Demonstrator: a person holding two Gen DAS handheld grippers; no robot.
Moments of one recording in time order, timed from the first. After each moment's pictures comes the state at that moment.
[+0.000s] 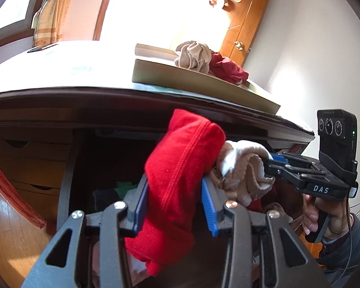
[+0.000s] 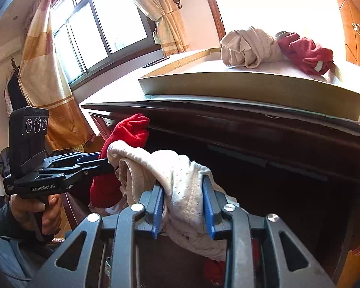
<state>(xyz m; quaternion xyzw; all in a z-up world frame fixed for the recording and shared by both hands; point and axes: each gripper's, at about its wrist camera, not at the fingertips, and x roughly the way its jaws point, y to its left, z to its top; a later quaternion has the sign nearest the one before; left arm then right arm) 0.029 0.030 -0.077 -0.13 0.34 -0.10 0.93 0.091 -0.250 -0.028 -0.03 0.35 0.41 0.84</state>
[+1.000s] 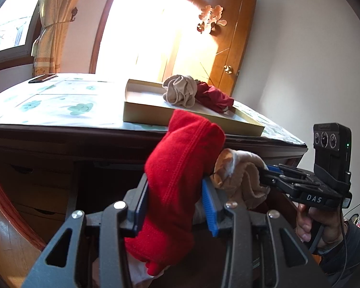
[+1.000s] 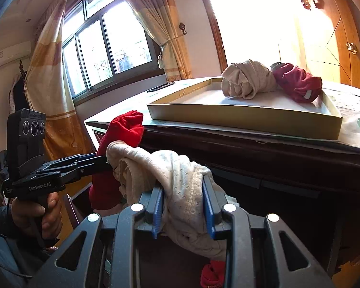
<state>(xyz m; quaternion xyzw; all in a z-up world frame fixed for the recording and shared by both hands) 0.007 0.021 -0.051 -0.11 0.25 -0.10 0.96 0.064 -0.270 -0.016 -0.02 0.27 0.41 0.87</state>
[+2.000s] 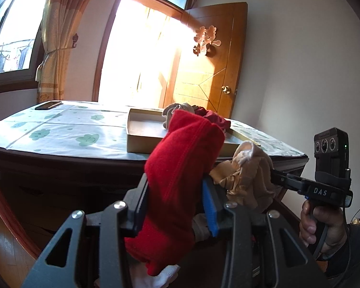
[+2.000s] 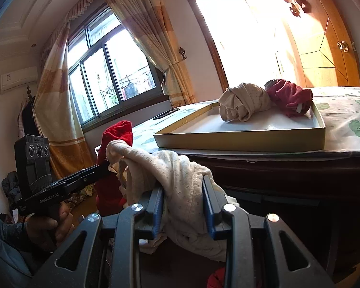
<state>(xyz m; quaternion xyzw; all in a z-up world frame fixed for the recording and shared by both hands) -0.016 0.016 -0.033 -0.09 0.17 -0.08 0.98 0.062 -0.292 -0.007 0.05 0.22 0.43 0.87</state>
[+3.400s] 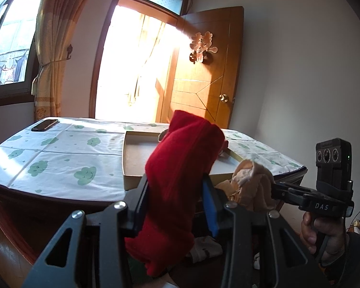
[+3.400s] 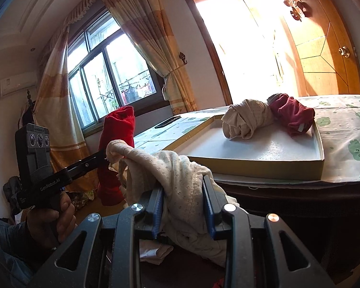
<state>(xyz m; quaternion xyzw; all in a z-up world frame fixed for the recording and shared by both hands) 0.011 0.018 0.020 -0.08 0.16 -0.09 0.98 0.067 -0.286 0.027 0.06 0.21 0.43 0.87</state>
